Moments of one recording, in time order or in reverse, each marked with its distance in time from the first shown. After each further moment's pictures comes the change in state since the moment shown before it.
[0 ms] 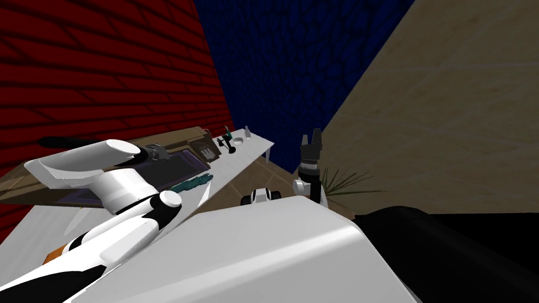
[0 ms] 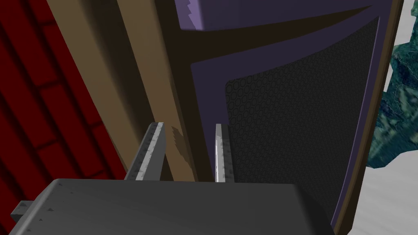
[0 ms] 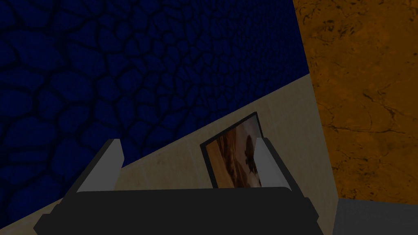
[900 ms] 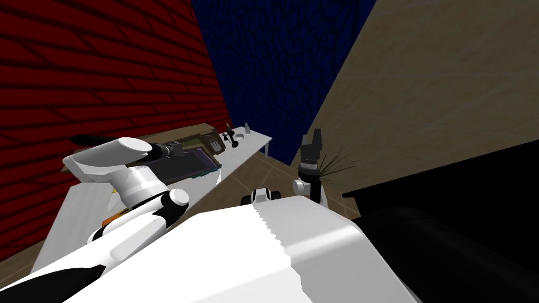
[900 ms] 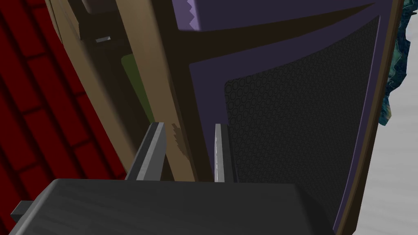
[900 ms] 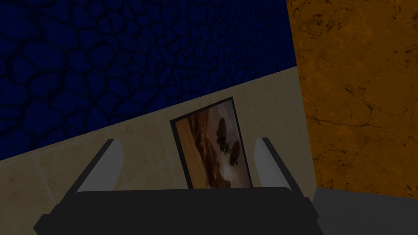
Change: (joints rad) left arm -0.018 -0.061 -0.046 -0.052 0.120 0.060 -0.132; right arm 0.000 0.000 0.000 0.000 0.000 0.000 0.000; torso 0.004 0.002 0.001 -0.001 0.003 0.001
